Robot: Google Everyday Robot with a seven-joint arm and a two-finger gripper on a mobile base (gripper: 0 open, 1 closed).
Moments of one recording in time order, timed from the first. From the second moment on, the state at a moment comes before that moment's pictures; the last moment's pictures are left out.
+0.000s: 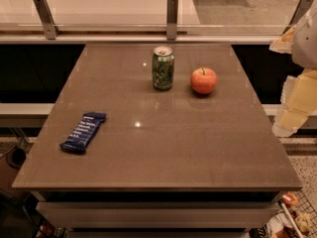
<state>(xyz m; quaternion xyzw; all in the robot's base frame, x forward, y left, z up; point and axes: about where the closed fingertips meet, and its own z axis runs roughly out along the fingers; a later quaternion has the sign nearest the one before) 0.438 -0.214 0.986 -0.60 0.78 -0.05 0.17</state>
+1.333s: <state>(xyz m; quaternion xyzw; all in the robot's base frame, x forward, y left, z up) 0.511 -0.248 0.947 -0.52 0.82 0.00 0.24</state>
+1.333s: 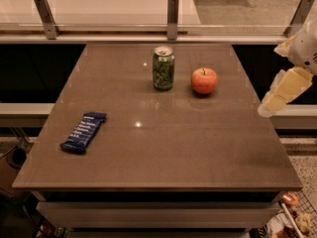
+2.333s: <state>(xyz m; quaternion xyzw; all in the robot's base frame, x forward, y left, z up) 0.600 -0.252 0.922 -0.45 0.79 0.09 0.41</state>
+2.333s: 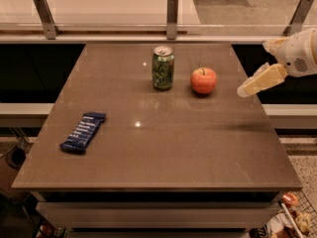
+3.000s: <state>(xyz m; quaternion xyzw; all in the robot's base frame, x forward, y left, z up) 0.617 -0.217 0.887 -0.45 0.77 0.18 0.43</state>
